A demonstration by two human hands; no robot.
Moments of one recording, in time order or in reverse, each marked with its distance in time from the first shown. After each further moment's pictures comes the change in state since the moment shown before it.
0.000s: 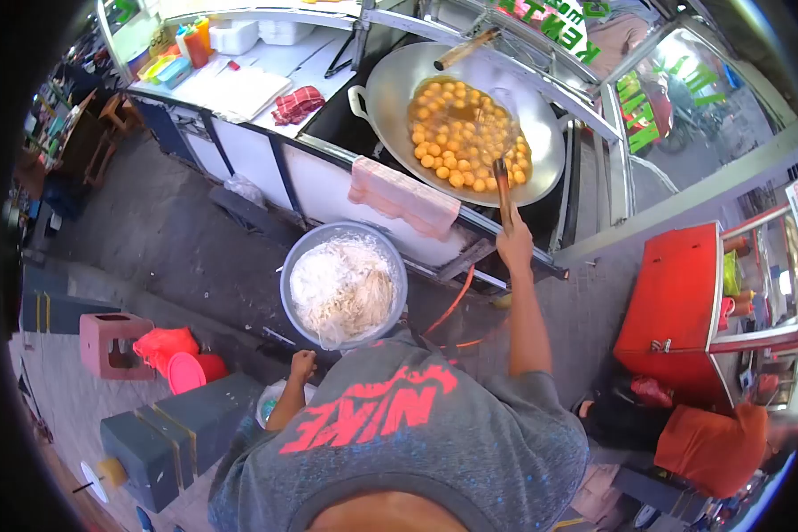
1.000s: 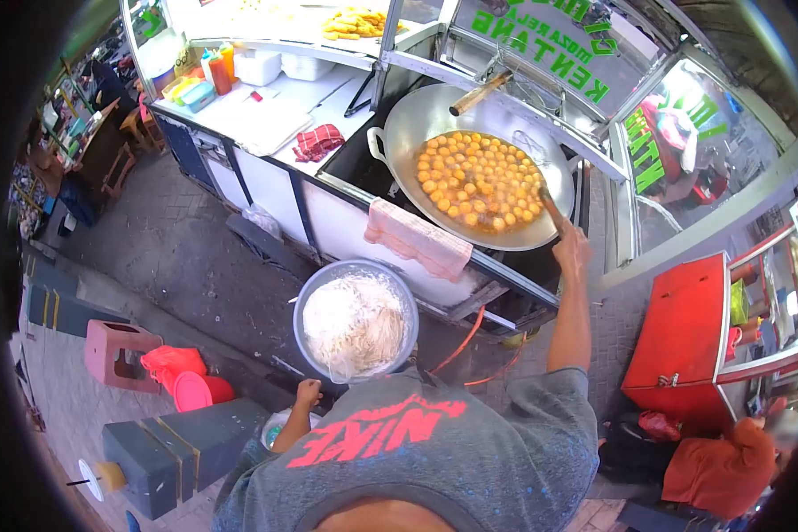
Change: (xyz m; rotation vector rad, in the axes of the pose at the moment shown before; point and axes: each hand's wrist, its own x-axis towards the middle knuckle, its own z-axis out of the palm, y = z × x) left_hand -0.004 0.013 -0.007 -0.016 0.099 0.007; right_hand 0.109 0.035 -0.073 -0.474 0.009 0.028
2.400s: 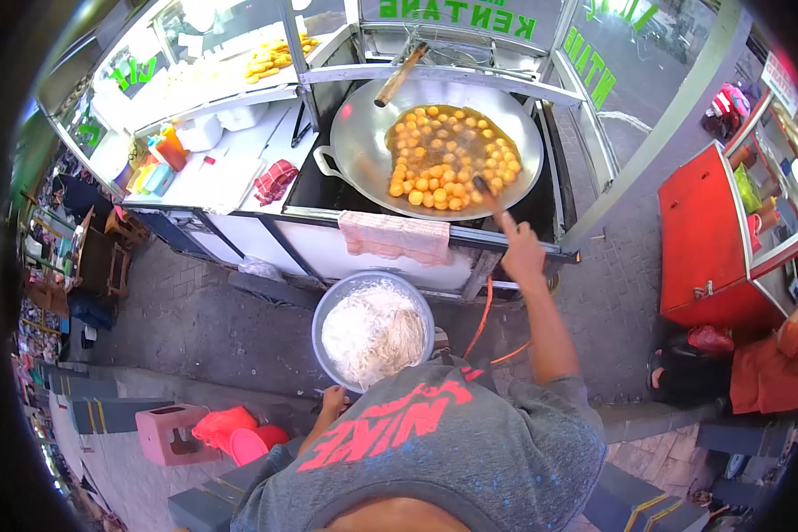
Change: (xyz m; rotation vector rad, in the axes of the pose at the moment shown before) left_hand 0.009 0.065 -0.022 0.143 -0.134 0.095; right_hand -0.126 -0.039 0.027 0.159 -0.004 -0.058
